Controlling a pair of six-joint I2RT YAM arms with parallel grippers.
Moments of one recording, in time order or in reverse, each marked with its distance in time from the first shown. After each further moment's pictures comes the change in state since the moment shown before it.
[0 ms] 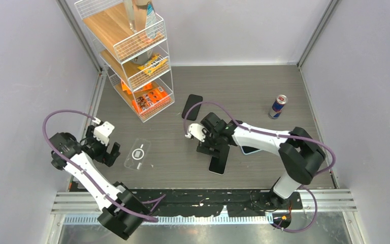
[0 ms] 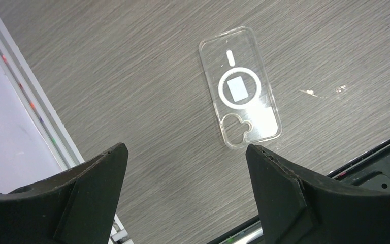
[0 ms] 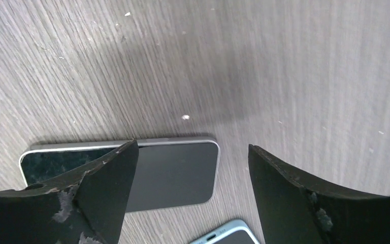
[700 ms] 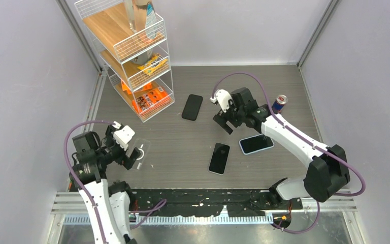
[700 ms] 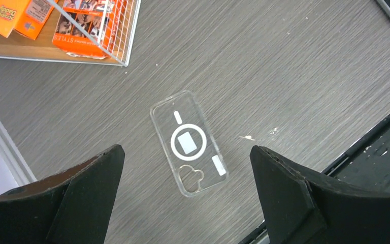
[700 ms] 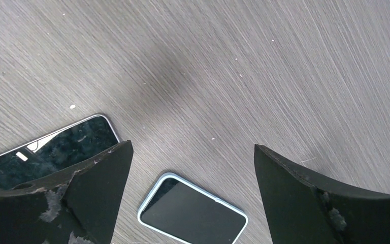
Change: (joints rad) left arm -0.423 -0.318 -0.054 0.110 -0.013 -0.415; right arm -0.285 -0.267 0.078 -0.066 0.037 0.107
